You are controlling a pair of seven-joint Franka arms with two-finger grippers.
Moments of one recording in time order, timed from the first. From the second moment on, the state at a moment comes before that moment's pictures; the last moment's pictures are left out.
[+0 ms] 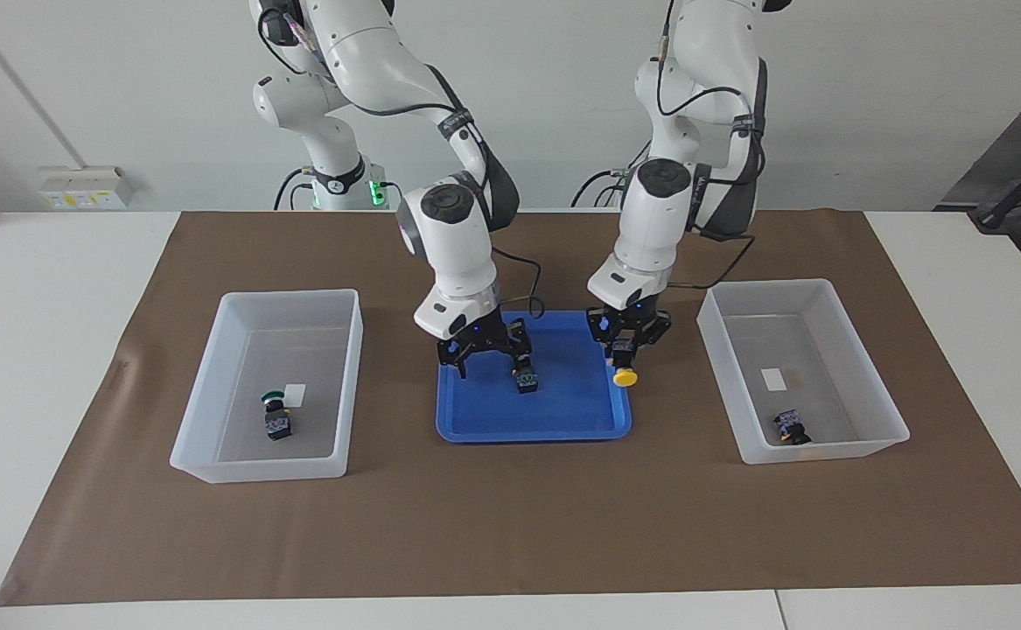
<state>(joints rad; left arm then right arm) -0.45 0.11 0.05 -2.06 0.07 2.38 -0.33 0.66 0.45 -0.12 -1.81 0.12 2.53 0.43</state>
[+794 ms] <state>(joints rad) -0.08 0.12 0.05 -2.00 0.07 2.37 -0.20 0.74 0.52 -0.12 -1.82 0.09 2.63 0.44</state>
